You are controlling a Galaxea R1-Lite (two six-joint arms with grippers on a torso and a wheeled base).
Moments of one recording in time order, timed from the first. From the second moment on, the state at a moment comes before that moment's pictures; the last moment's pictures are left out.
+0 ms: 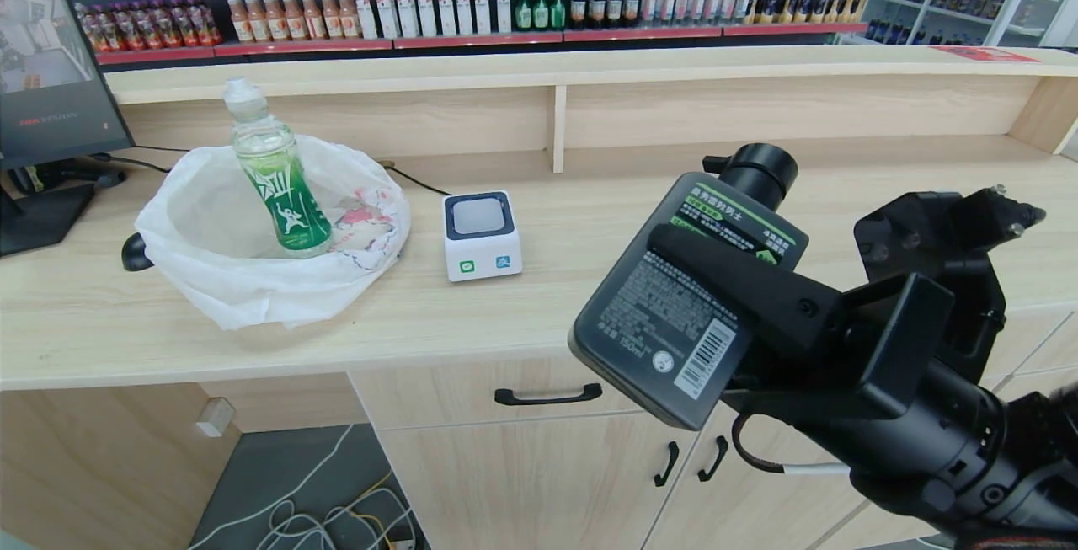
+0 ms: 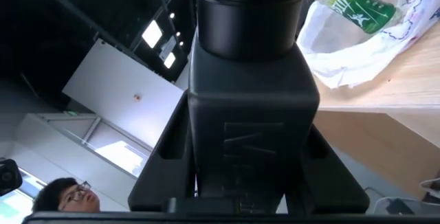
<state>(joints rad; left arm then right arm) 0.00 0.00 0.00 0.00 0.01 -0.02 0.89 1.58 -0.44 -1.57 0.13 1.02</state>
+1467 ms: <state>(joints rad) 0.00 0.00 0.00 0.00 0.01 -0.02 0.89 1.54 -0.40 -1.57 0.13 0.91</state>
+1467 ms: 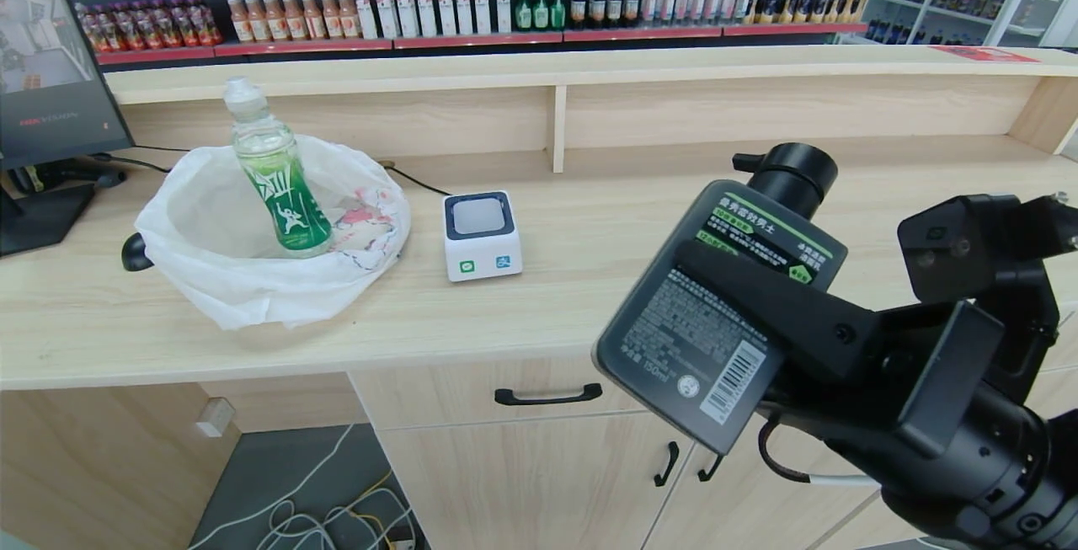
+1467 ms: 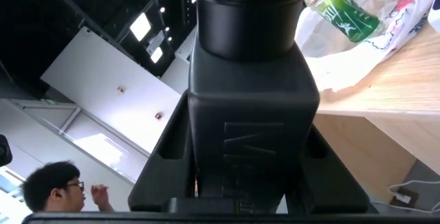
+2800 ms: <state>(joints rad) 0.00 0.00 0.00 0.00 0.01 -0.02 0.77 1.57 -0.27 -1.57 -0.04 0.13</state>
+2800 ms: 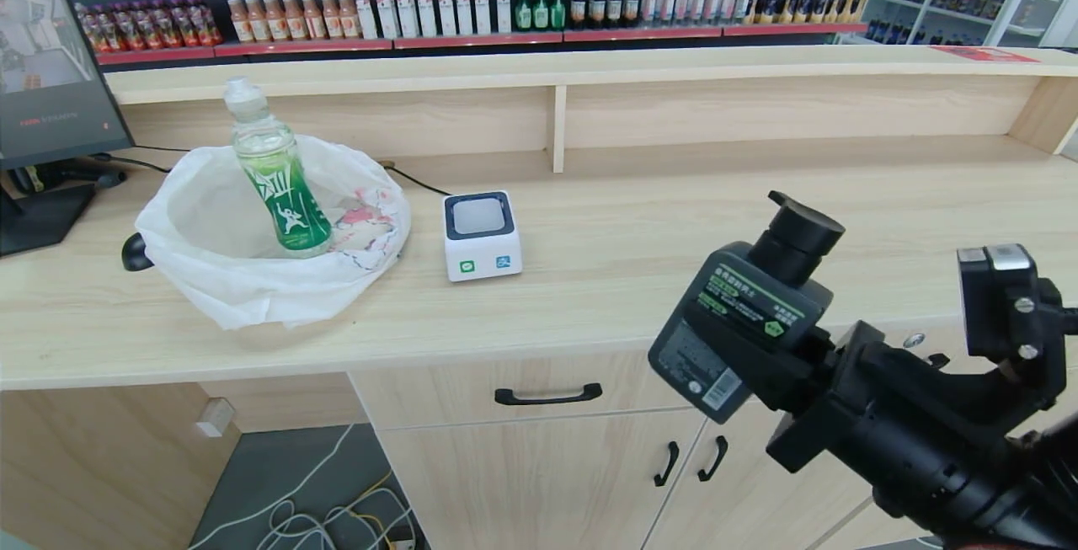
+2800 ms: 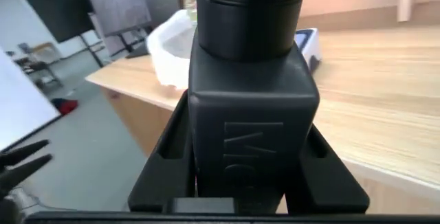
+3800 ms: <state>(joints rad) 0.00 0.00 0.00 0.00 0.01 -0.02 0.48 1.67 -0.49 -1.57 -0.14 -0.07</state>
